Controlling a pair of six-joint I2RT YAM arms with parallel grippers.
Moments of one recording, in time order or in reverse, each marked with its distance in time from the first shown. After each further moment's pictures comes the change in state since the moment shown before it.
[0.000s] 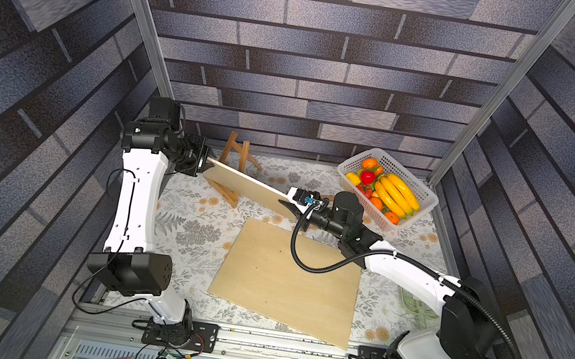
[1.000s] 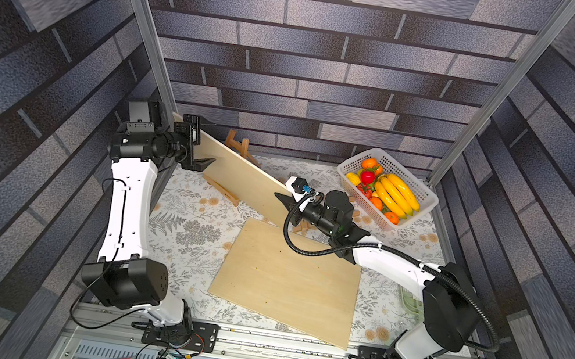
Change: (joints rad) left arm 0.120 -0.097 -0.185 0.383 0.300 -0.164; right arm 0.008 0.117 0.048 0.110 0.088 0.250
